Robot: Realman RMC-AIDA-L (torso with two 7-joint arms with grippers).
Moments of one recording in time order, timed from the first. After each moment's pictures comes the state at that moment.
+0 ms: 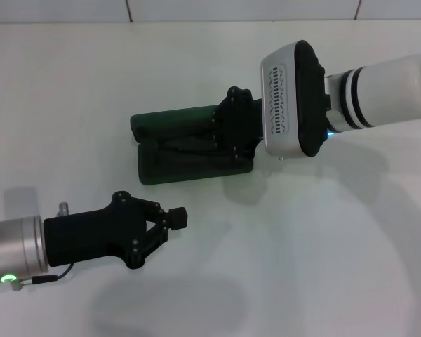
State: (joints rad) left arm -0.38 -2.06 0.80 0.40 1.85 1.64 -1.04; right arm 0.86 2.03 -1.88 -0.72 -1.57 -0.71 1.18
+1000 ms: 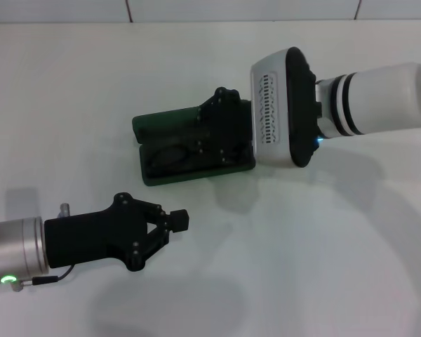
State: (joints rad) left arm -0.38 -2.06 0.81 0.40 1.85 1.65 -1.04; right arm 0.82 2.03 -1.94 -0.81 -1.54 -0.66 1.19
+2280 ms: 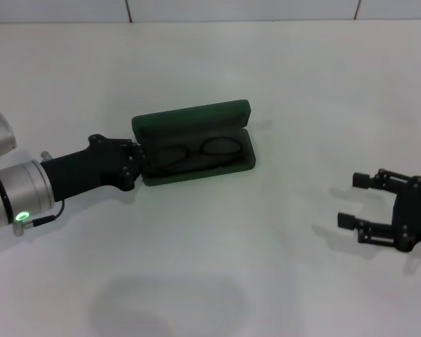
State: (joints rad) left arm -0.45 -2.07 0.77 0.40 1.74 1.28 -1.06; right arm 0.36 1.98 -1.06 -0.47 -1.56 -1.49 0.99
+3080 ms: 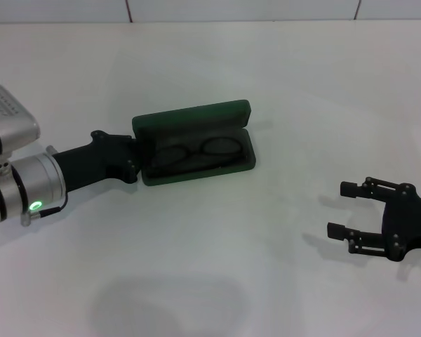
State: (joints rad) left arm -0.49 -2.09 0.77 0.38 1.76 1.13 -1.06; right arm 0.36 2.00 -1.07 -0.46 -1.58 -1.51 0.99
